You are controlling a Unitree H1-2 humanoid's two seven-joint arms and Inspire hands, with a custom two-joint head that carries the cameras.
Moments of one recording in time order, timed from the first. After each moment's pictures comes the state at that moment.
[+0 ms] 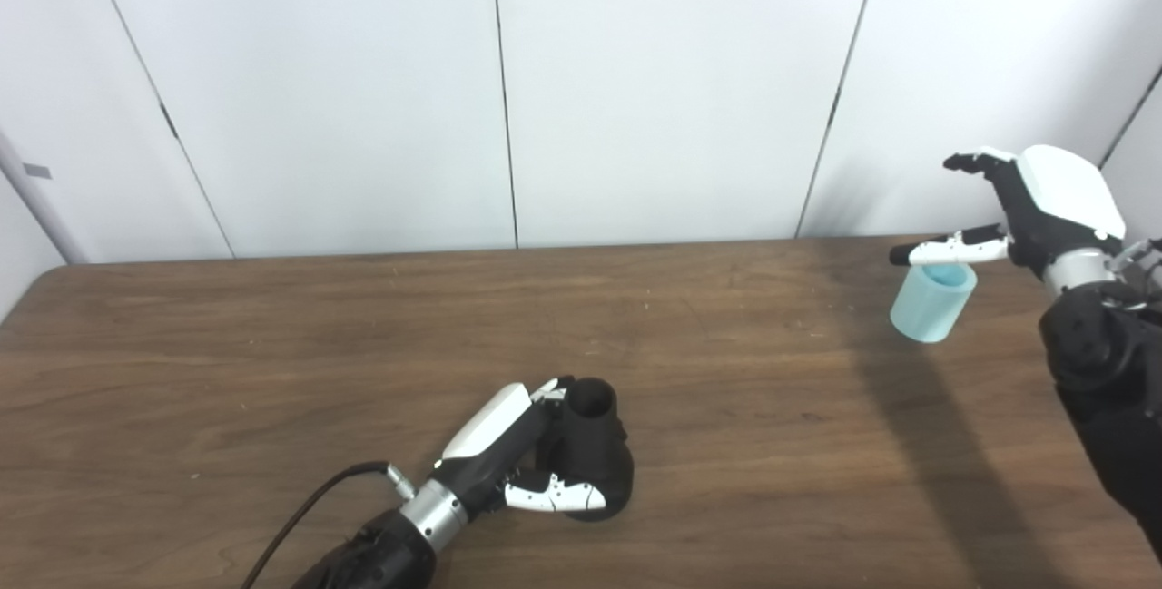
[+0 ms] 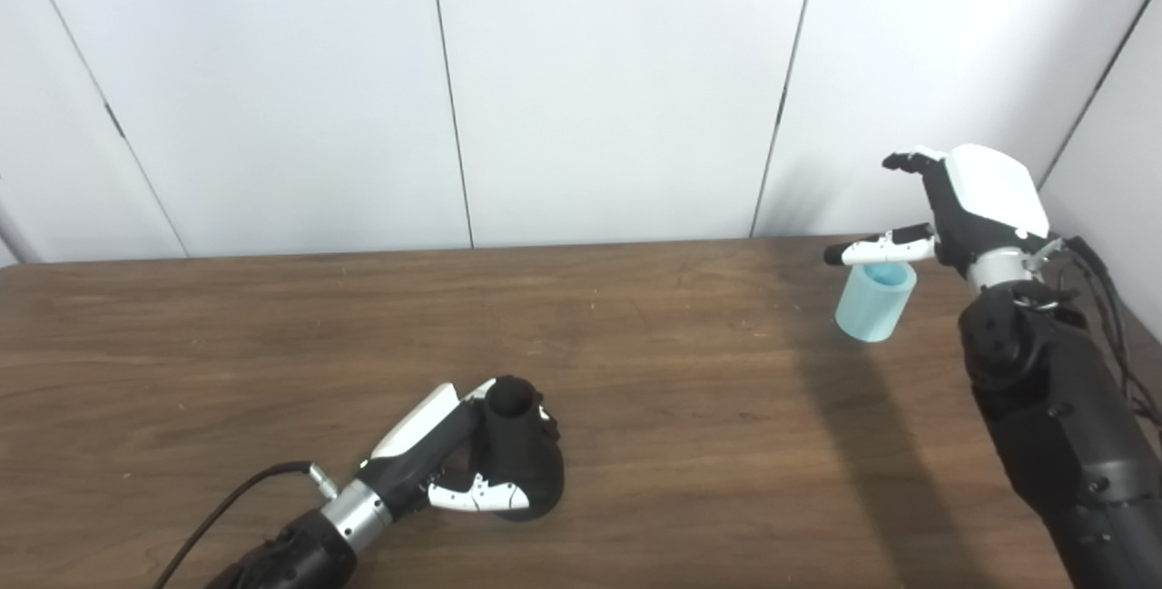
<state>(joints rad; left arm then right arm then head) -0.31 0.28 -0.50 0.19 0.36 -0.21 -0.14 -0.53 -0.62 0.04 0.21 -0.71 0.29 0.04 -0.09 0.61</state>
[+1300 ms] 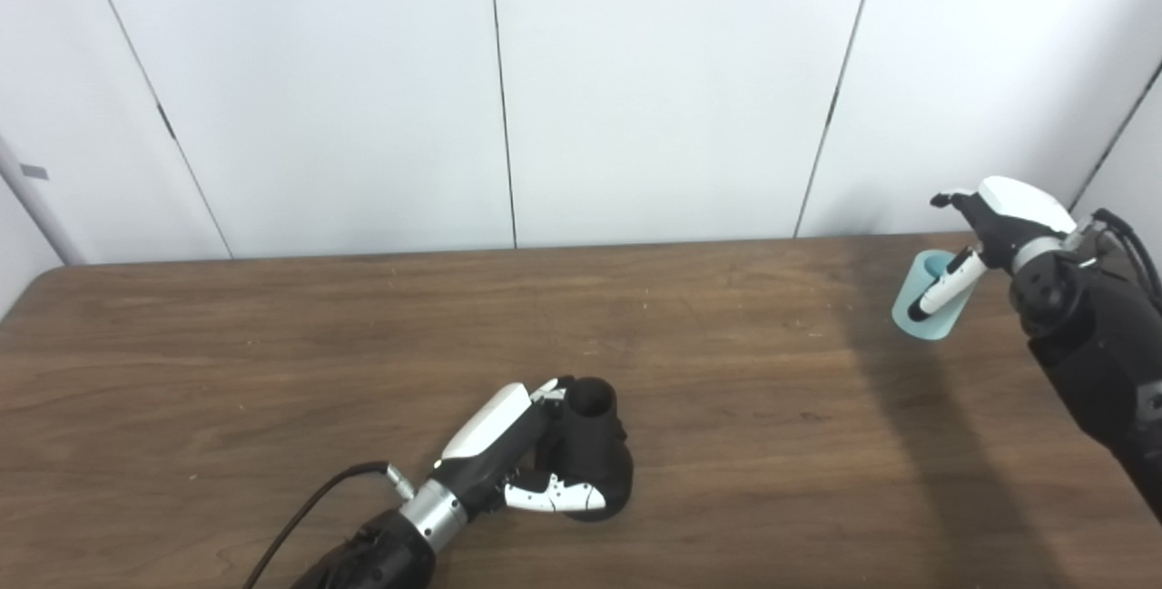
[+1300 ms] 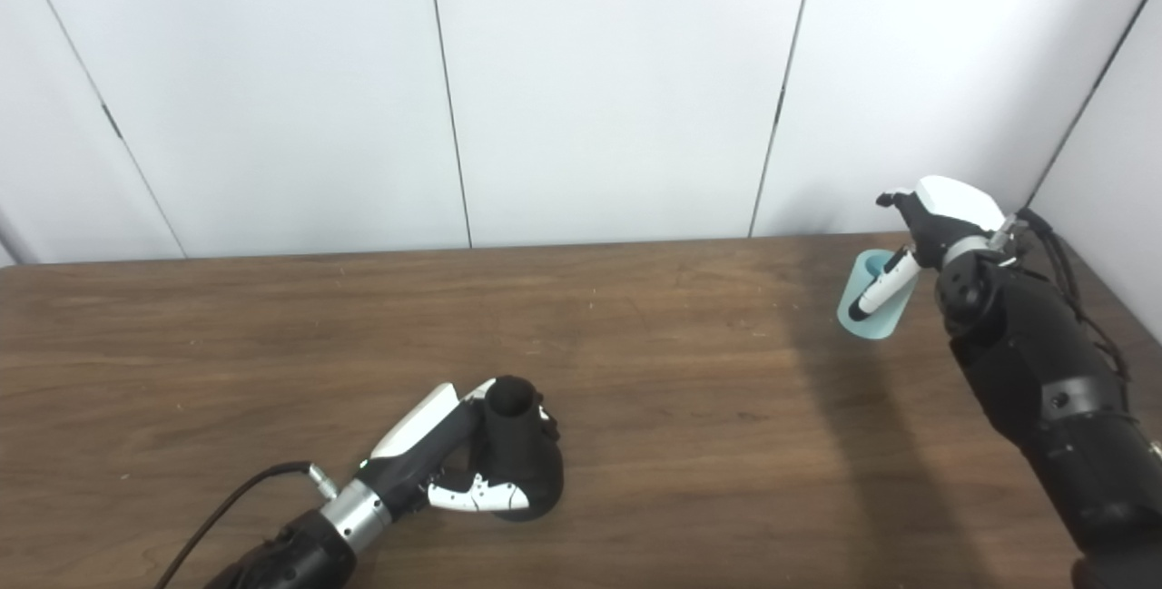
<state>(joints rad) -0.31 0.28 -0.50 0.18 0.36 -0.21 -0.14 -0.71 -0.66 0.22 0.50 -0.68 0.39 0.23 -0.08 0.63</state>
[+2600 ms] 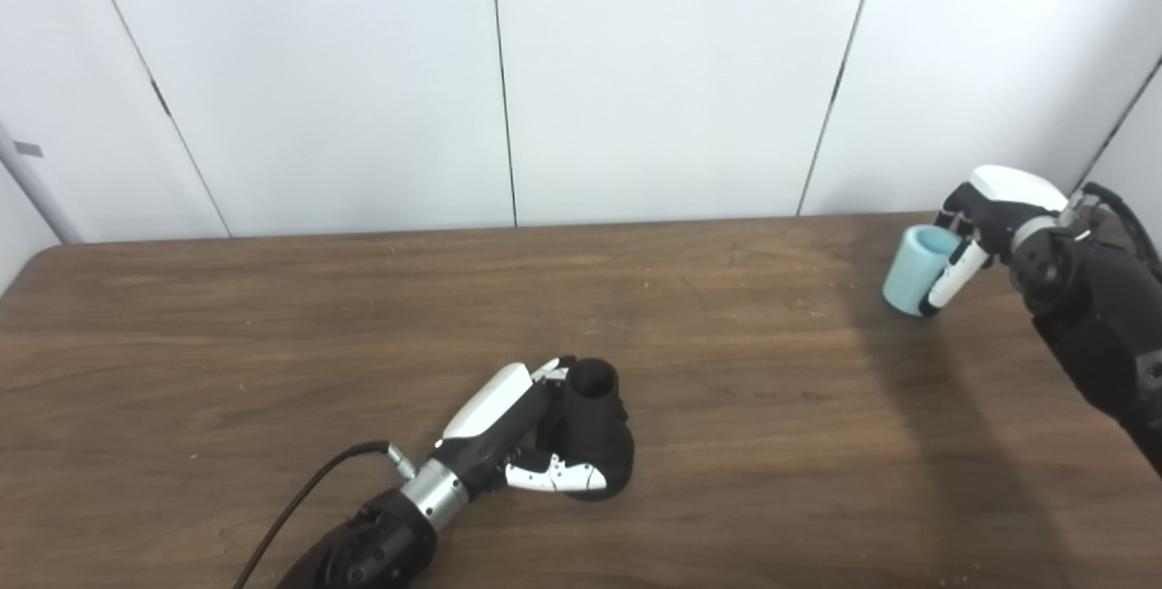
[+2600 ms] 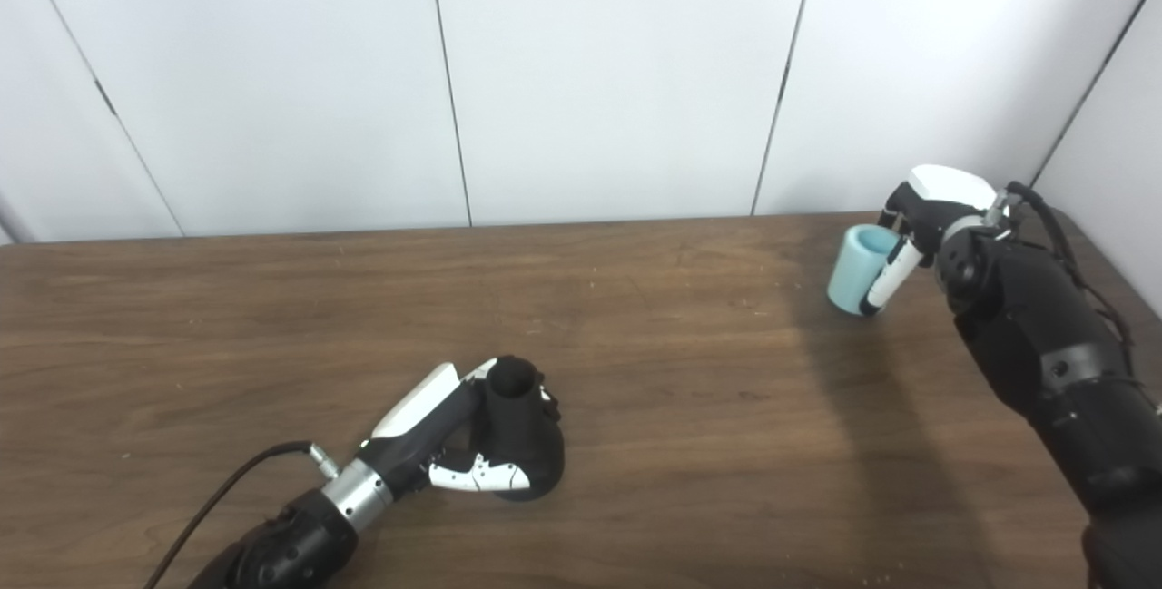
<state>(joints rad) -0.31 0.28 -0.50 0.17 0.37 -0.20 -0.14 -0.74 -0.69 0.31 0.54 -0.72 0.36 0.28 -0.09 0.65</state>
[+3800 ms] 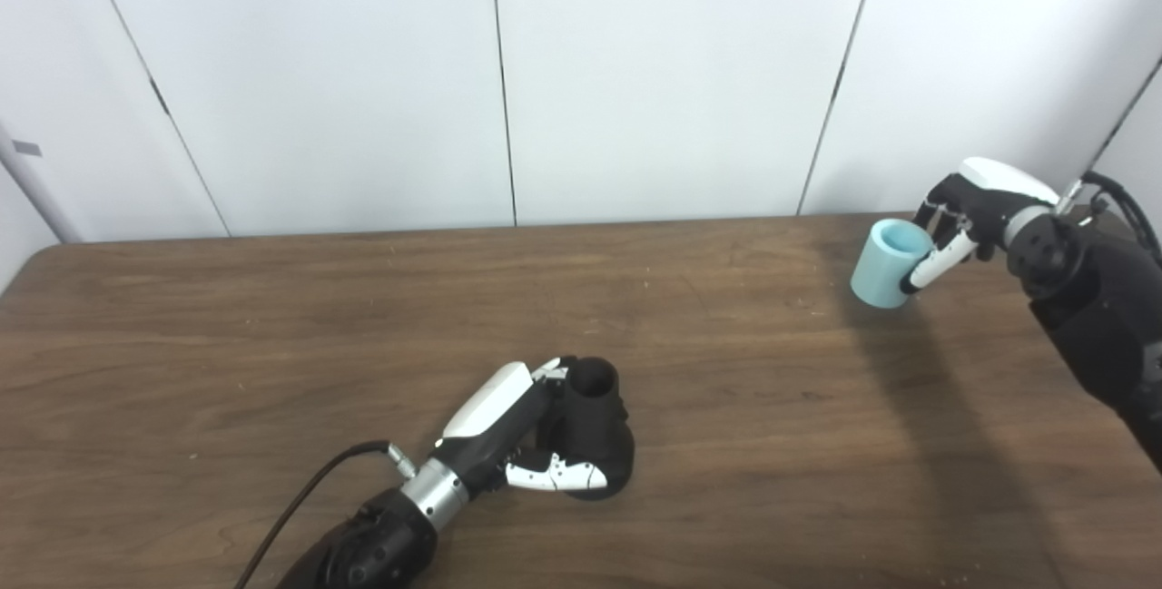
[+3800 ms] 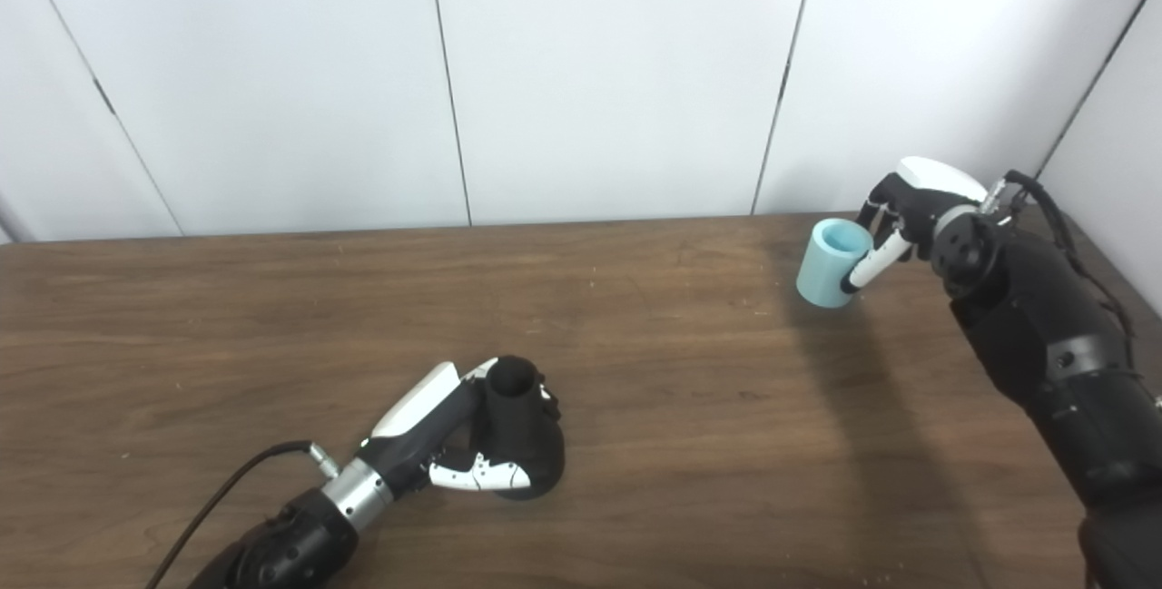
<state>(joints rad) -0.31 0.28 -0.49 0.17 0.38 -0.21 -0.14 -0.74 -0.68 0.28 0.48 -0.65 0.39 0.34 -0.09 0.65</state>
